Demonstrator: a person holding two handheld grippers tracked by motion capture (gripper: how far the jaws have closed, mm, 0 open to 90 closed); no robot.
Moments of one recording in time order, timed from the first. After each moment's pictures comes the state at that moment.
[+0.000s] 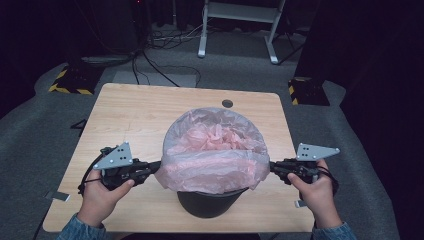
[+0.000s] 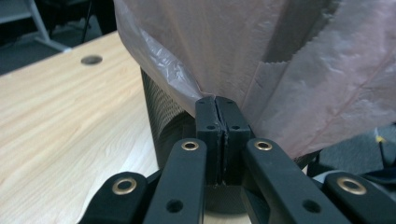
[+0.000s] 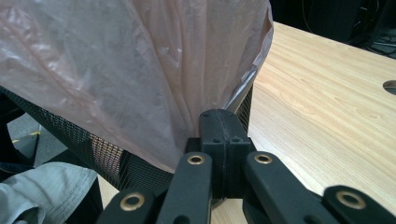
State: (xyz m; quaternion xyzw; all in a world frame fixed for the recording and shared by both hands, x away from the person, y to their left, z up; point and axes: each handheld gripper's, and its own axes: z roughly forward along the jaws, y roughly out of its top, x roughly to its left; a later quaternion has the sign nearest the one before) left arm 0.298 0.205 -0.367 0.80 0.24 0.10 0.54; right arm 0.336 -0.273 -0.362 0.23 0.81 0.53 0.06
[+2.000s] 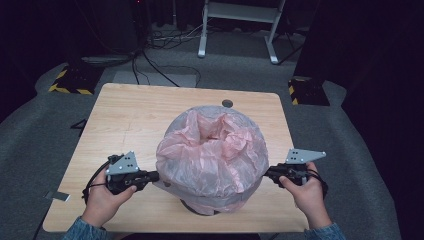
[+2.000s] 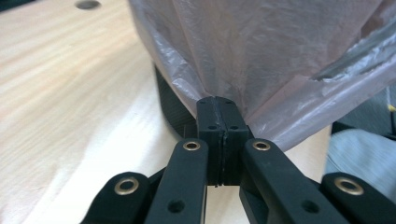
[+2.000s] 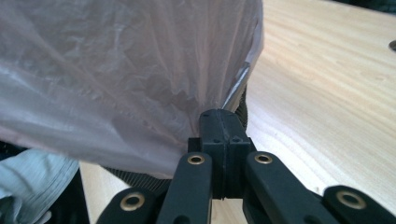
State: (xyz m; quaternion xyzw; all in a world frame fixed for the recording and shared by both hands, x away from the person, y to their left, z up) left arm 0.305 0.217 -0.410 0.82 0.25 0.10 0.50; right arm 0.343 -0.269 -0.396 0.26 0.82 0.50 0.06
